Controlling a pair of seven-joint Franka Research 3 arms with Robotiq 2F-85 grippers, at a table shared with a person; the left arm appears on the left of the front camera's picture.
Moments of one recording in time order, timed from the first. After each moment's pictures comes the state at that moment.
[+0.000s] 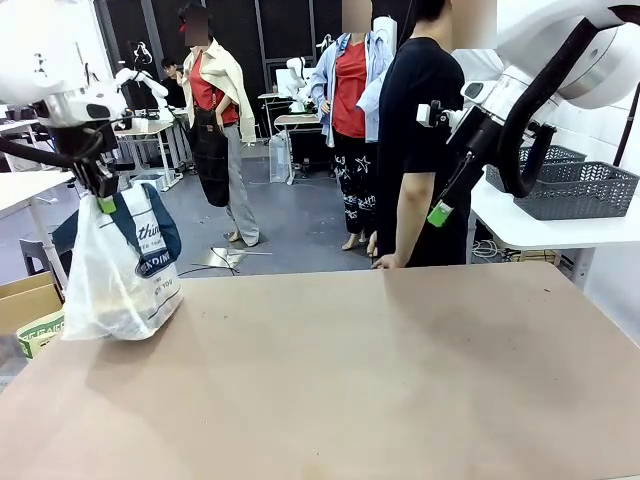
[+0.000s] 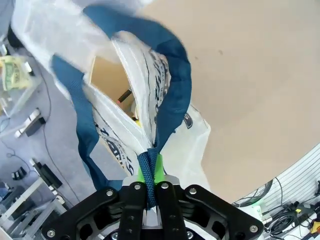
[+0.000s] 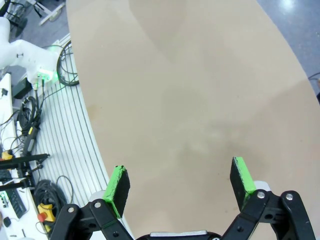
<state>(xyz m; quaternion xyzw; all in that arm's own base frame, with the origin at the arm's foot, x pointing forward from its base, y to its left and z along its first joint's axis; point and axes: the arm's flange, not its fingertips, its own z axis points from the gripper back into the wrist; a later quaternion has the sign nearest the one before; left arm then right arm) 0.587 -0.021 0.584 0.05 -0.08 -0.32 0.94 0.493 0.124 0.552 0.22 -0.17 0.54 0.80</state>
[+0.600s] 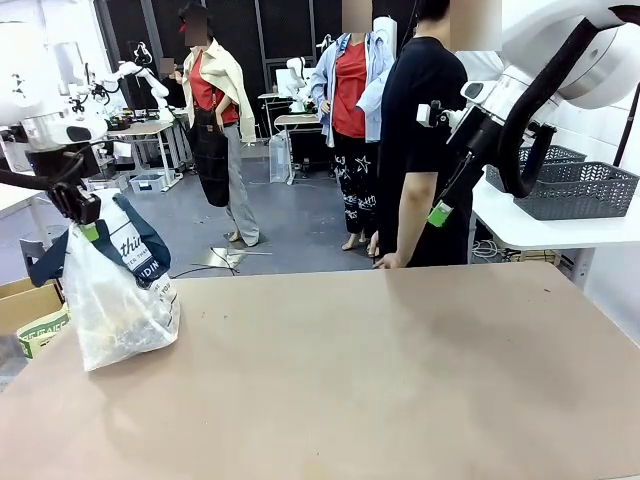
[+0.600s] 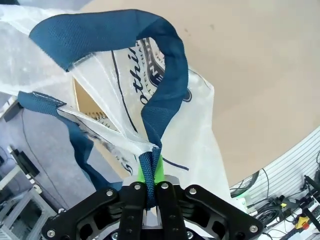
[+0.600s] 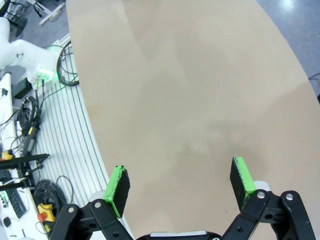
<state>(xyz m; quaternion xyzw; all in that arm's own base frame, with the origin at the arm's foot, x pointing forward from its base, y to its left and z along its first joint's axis) 0.552 0.004 0.556 0.01 -0.05 -0.28 0.96 0.493 0.124 0.552 0.22 -0.17 0.54 0.80</state>
